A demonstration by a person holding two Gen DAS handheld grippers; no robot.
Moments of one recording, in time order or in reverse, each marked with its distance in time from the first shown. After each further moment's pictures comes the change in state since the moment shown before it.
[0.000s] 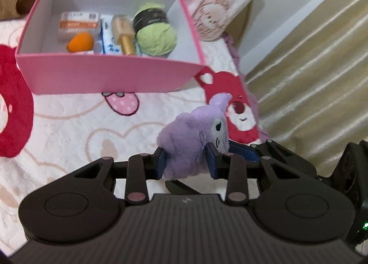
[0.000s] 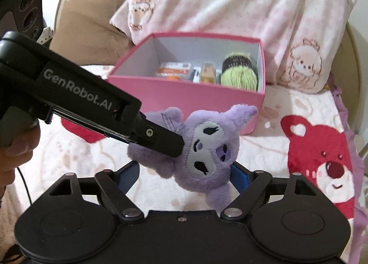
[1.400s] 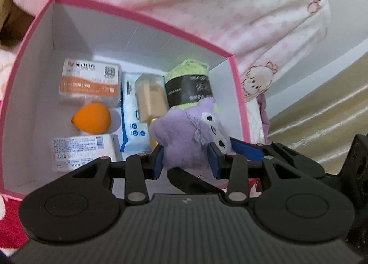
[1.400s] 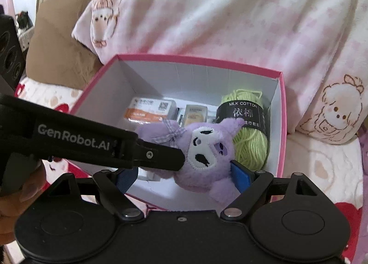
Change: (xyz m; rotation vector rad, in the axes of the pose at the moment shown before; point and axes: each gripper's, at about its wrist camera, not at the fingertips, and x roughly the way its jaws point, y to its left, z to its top) left arm 0.075 0.078 0.129 -0.182 -0.063 0.019; right arm 0.137 -0.041 0.141 -0.010 0.117 0.041
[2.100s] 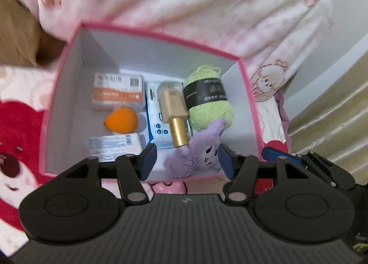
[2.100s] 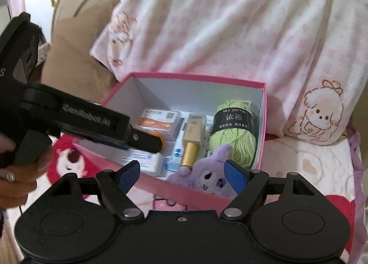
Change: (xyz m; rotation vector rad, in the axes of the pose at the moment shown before) left arm -0.050 -0.032 -0.020 0.107 -0.082 0.188; right arm -0.068 -0.004 -0.035 0.003 -0.148 0.052
